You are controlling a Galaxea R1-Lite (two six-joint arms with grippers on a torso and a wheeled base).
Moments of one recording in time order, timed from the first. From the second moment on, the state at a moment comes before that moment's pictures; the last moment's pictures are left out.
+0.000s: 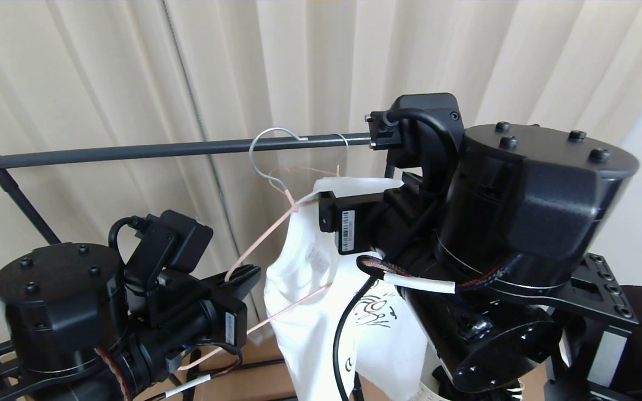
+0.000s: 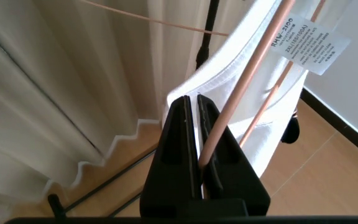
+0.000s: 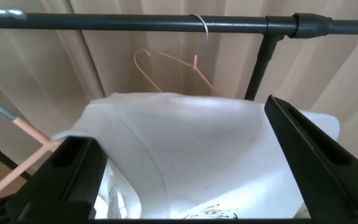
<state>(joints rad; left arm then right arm) -0.73 1.49 -0.43 -0.82 0.23 -0.02 1.08 1.77 -1.07 -0.69 -0.90 0.03</state>
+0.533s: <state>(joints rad) -0.71 1.55 -0.44 -0.95 0.23 -0.02 1.08 1.75 -1.00 -0.69 -0.86 0.03</state>
